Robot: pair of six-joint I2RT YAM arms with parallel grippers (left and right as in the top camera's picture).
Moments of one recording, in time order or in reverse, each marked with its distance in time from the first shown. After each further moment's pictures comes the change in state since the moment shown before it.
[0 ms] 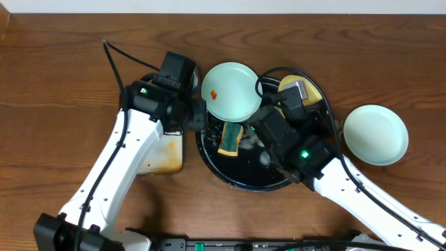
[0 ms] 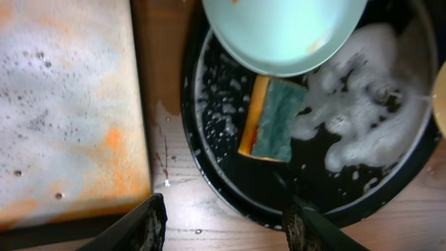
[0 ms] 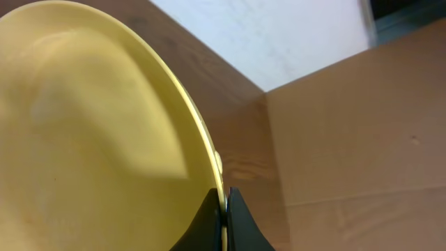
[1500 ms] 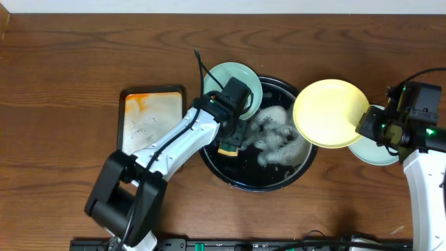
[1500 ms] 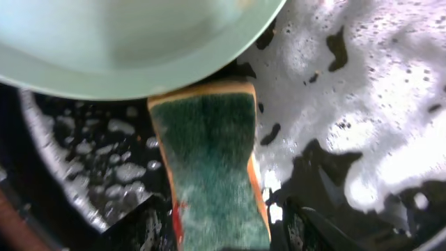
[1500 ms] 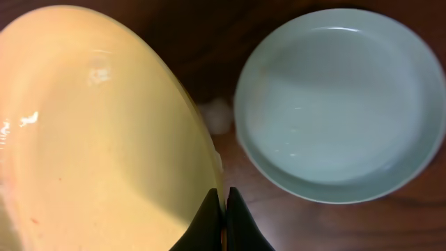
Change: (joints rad) left arm -0.250 0.300 -0.132 0.367 -0.048 0.126; right arm -0.967 -0.104 0.000 -0.156 -1.305 0.223
